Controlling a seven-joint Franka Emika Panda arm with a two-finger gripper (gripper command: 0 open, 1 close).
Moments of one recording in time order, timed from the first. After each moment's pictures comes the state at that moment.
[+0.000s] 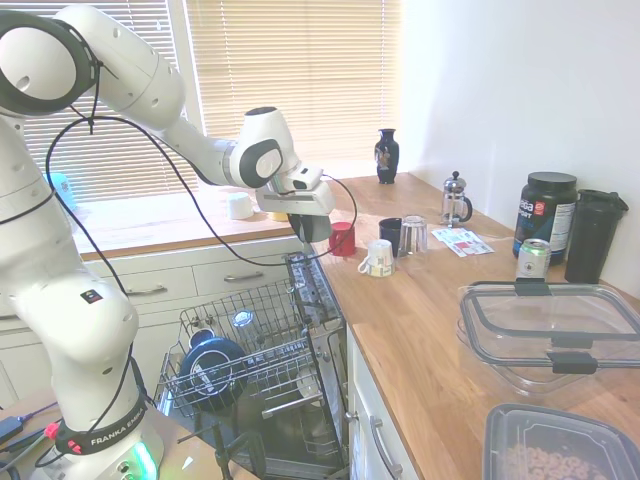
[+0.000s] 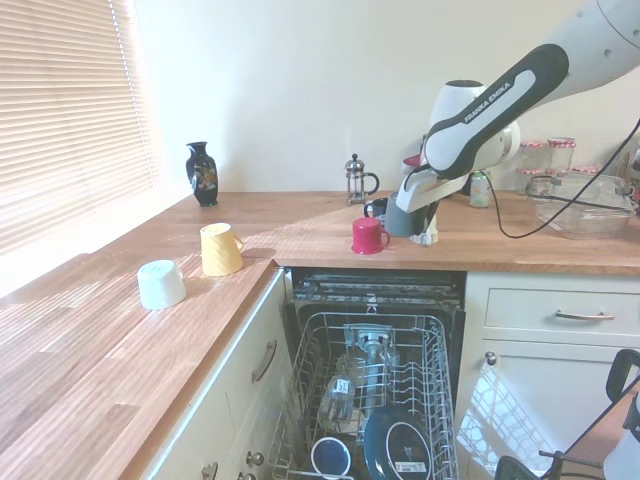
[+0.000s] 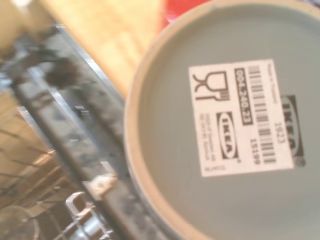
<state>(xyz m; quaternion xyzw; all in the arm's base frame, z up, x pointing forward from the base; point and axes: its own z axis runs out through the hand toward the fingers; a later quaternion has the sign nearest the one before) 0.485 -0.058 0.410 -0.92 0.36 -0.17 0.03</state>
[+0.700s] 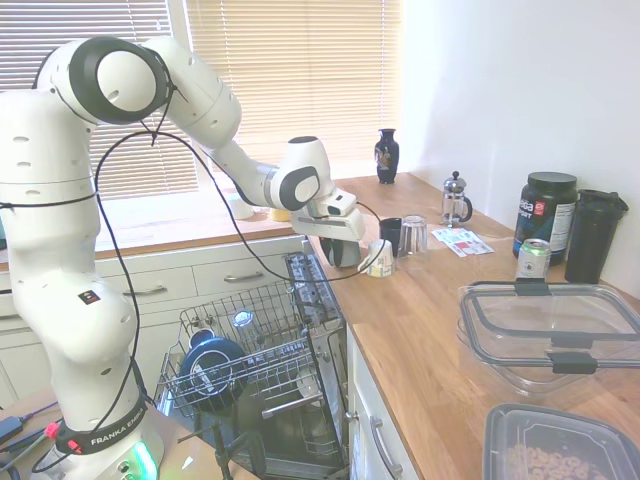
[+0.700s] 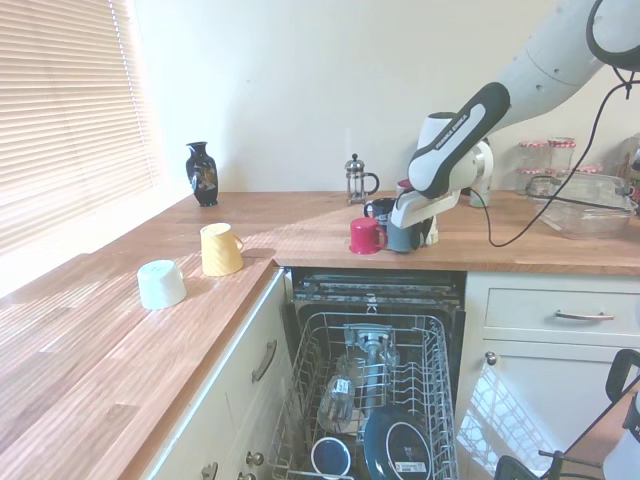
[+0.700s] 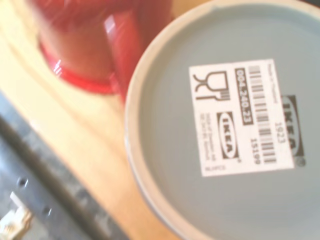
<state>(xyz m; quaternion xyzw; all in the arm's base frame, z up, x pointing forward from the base) 0.552 -0.102 0.350 -0.91 0.39 -0.14 0.01</state>
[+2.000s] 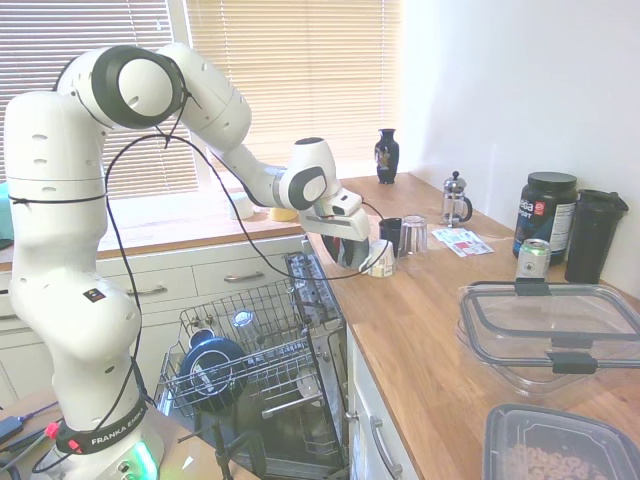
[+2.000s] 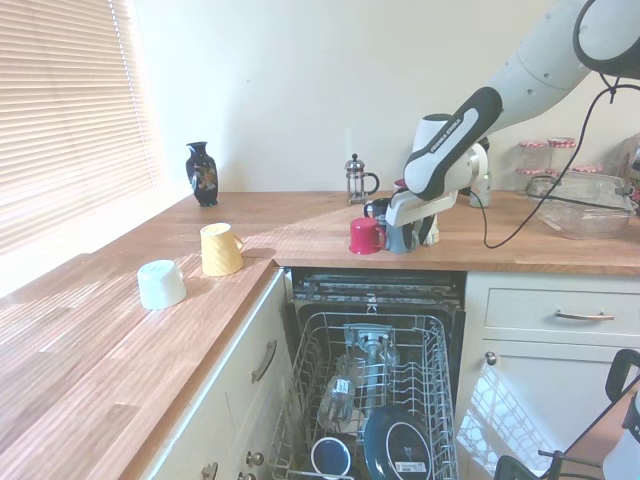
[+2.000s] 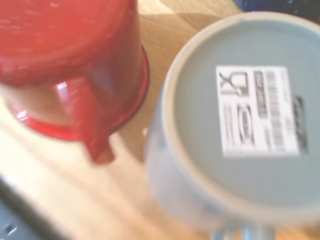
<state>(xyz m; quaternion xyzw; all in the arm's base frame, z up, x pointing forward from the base) 0.554 -0.100 0.353 -0.89 0.42 -0.16 0.02</state>
